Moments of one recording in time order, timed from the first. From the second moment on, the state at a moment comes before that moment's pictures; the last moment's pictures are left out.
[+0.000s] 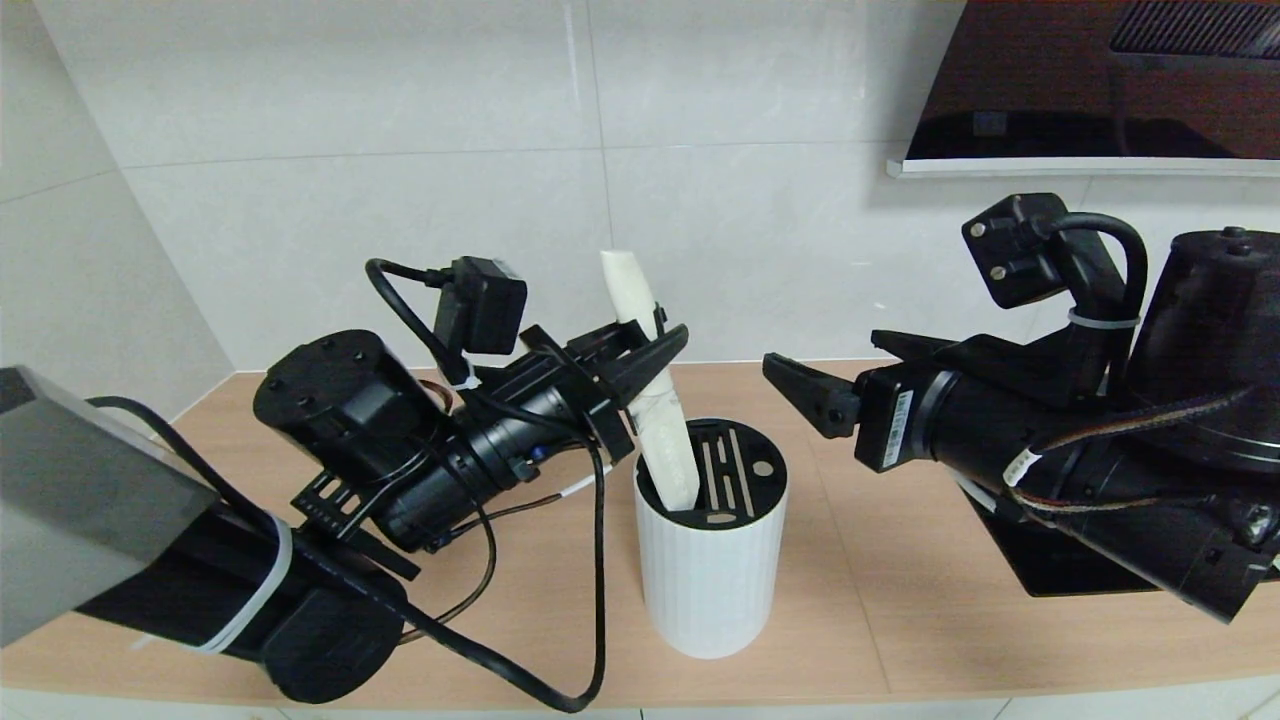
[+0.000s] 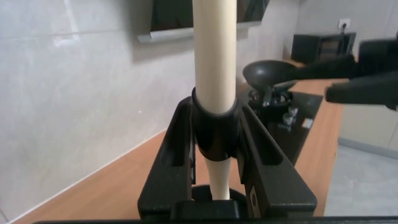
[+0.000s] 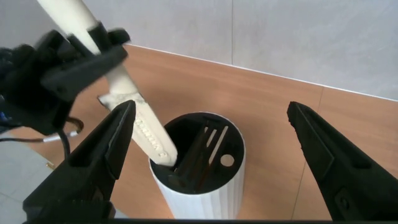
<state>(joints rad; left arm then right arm) -0.54 1.93 -0.71 -1.57 -0.40 -0.09 0.82 1.54 -0.82 -0.70 -0.30 0.09</state>
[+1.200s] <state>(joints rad) -0.58 2.06 -0.66 -1.57 -0.40 -0.04 0.82 1.56 -0.82 -0.70 -0.31 0.09</state>
